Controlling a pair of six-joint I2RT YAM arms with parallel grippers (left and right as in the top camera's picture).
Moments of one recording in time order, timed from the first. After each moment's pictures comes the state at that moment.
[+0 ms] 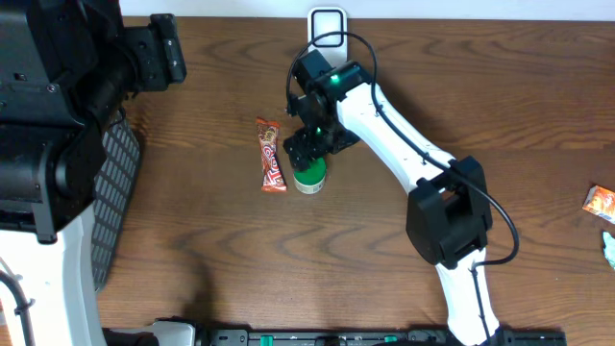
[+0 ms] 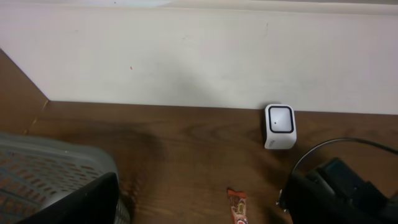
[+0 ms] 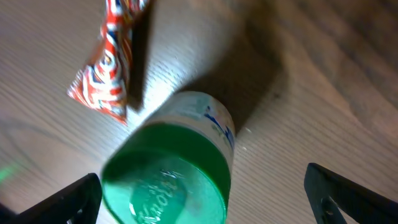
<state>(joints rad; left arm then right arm) -0.11 1.48 2.24 -1.24 -0.09 -0.09 0.58 2.25 2.00 -1.26 -0.21 -0.01</state>
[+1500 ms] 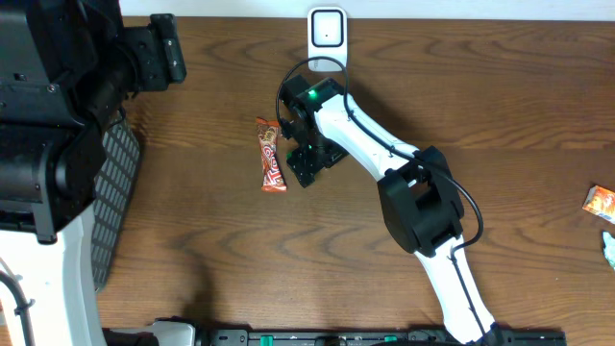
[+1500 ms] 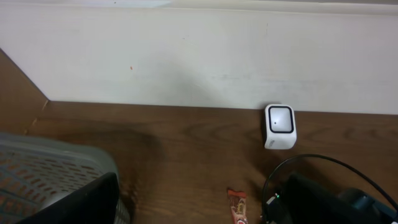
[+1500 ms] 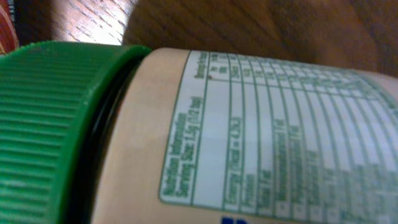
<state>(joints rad) -0.11 1.48 2.24 -1.24 -0.09 -0.09 0.62 2.41 2.02 -1.26 -0.08 -0.08</state>
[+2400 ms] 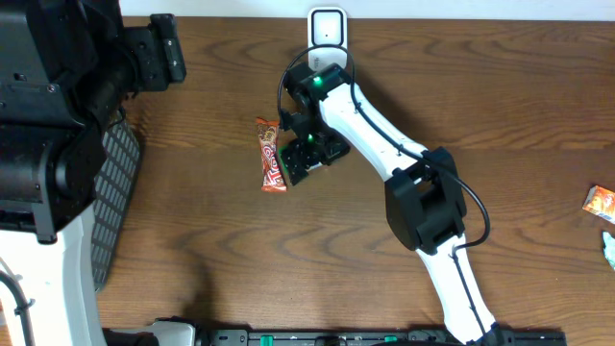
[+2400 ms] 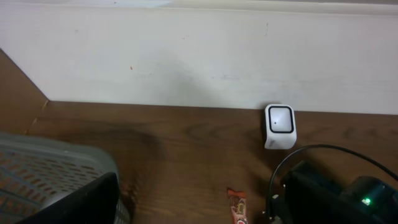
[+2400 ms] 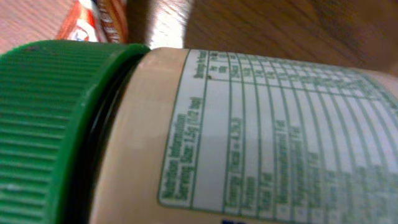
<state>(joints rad) -0.11 1.48 2.24 -1.24 -0.09 -0.09 0.60 2.41 2.14 -1.39 -0.25 -0.03</state>
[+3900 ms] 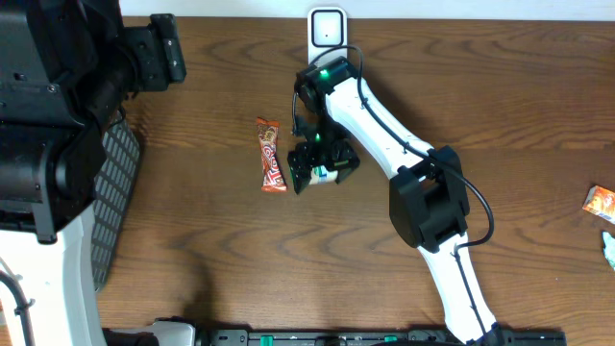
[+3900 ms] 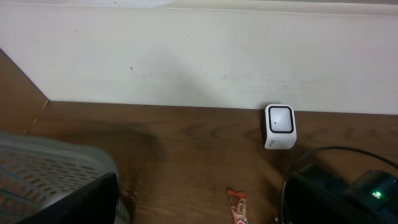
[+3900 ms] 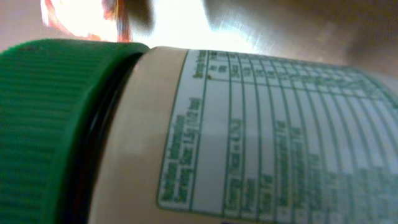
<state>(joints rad) -0.11 1.48 2.24 -1.24 -0.09 -0.09 0.57 2.41 2.17 -1.58 -0.36 0.11</state>
